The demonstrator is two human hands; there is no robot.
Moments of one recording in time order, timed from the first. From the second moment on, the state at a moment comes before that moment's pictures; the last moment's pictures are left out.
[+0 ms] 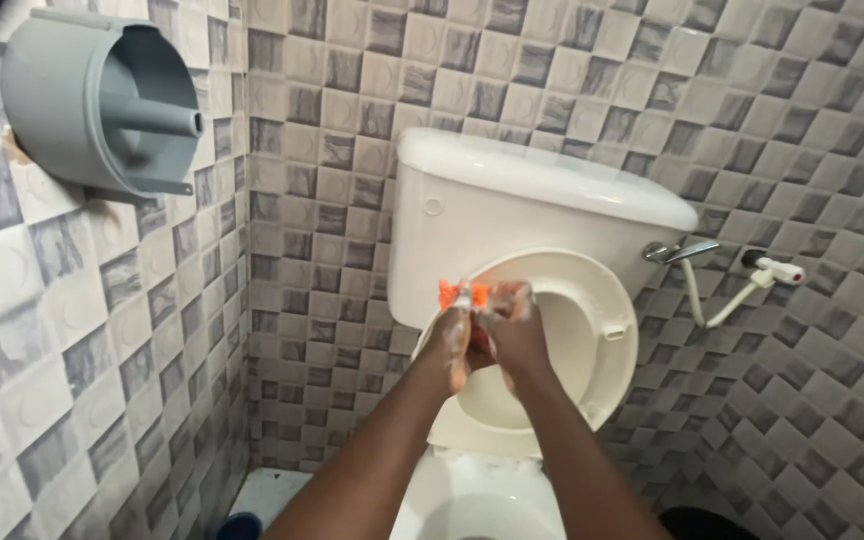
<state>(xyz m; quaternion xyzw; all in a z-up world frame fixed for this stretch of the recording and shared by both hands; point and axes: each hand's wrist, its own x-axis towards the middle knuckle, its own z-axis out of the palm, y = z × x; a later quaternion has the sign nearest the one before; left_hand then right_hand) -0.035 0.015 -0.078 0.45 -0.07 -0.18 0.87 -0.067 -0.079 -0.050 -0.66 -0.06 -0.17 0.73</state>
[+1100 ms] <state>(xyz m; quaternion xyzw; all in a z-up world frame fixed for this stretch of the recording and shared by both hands) -0.072 0.060 -0.082 0.68 -0.15 -0.12 0.71 -0.136 -0.088 -0.090 -0.47 -0.16 0.13 0.86</state>
